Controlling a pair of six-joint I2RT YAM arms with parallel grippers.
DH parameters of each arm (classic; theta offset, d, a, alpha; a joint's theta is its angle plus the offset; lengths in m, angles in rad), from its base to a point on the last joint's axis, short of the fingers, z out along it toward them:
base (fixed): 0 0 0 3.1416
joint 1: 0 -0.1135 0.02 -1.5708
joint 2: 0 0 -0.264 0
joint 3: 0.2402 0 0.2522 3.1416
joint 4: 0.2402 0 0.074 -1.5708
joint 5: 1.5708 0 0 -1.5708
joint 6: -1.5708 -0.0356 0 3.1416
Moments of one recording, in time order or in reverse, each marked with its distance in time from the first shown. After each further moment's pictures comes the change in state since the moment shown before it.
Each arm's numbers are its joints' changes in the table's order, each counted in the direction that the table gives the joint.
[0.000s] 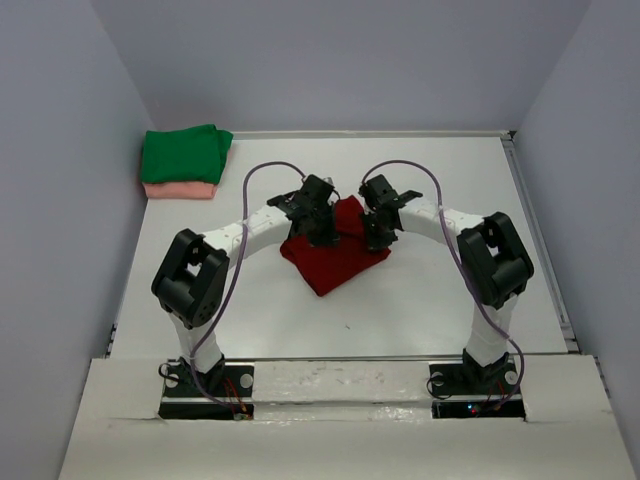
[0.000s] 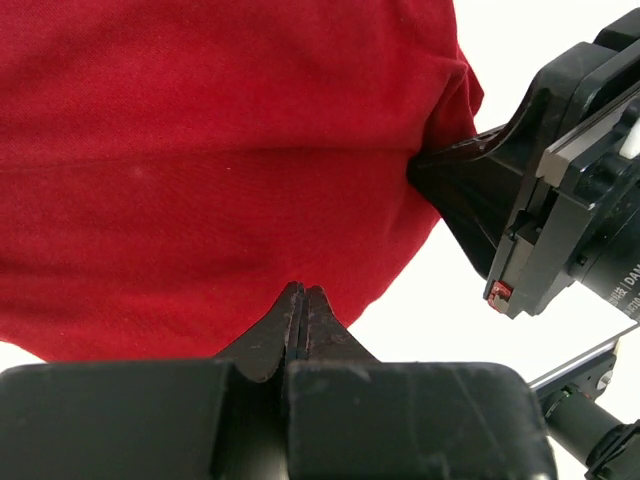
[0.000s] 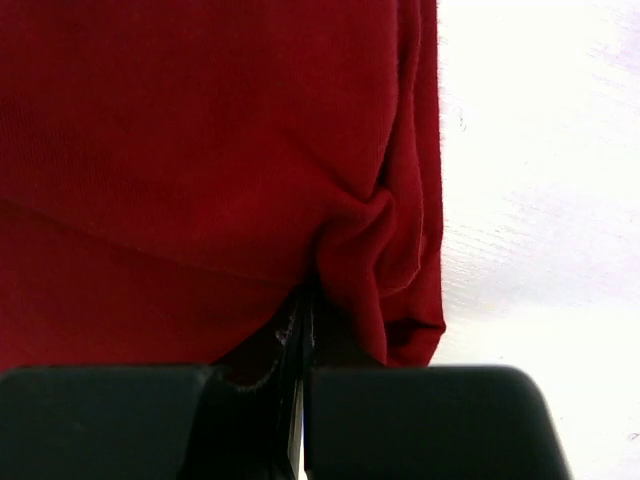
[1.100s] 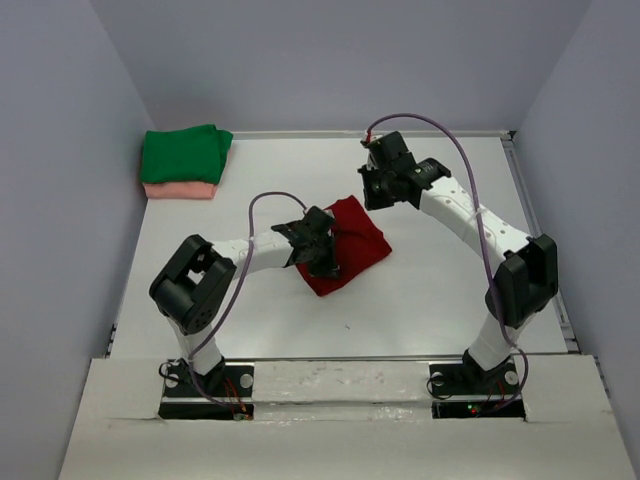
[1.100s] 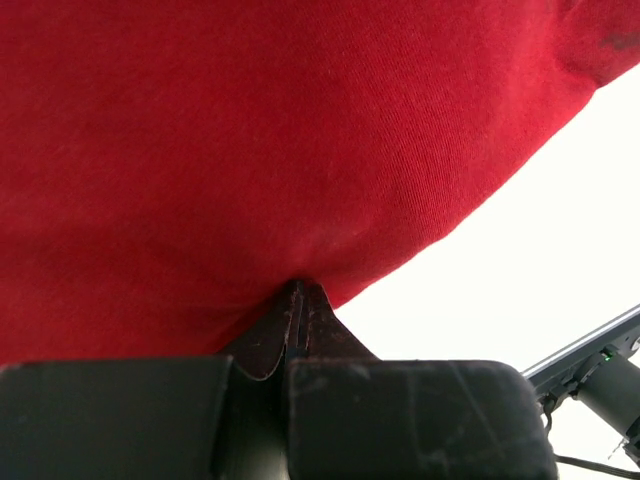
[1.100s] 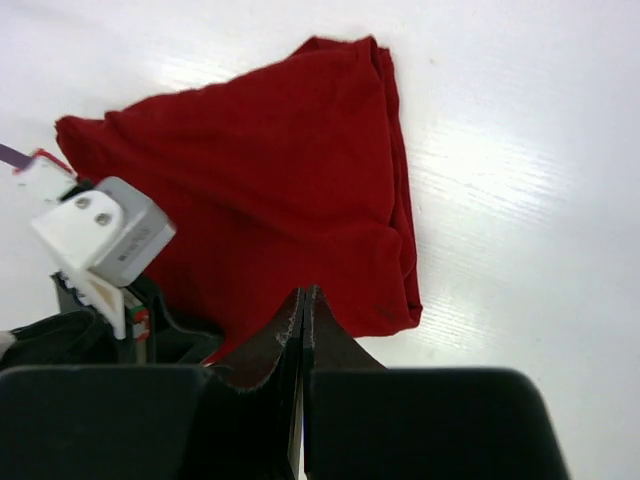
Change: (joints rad) left arm 0.069 0.023 -0.257 -0.164 0.050 0.085; right arm -0.020 0.189 0.306 0.160 0.064 0.006
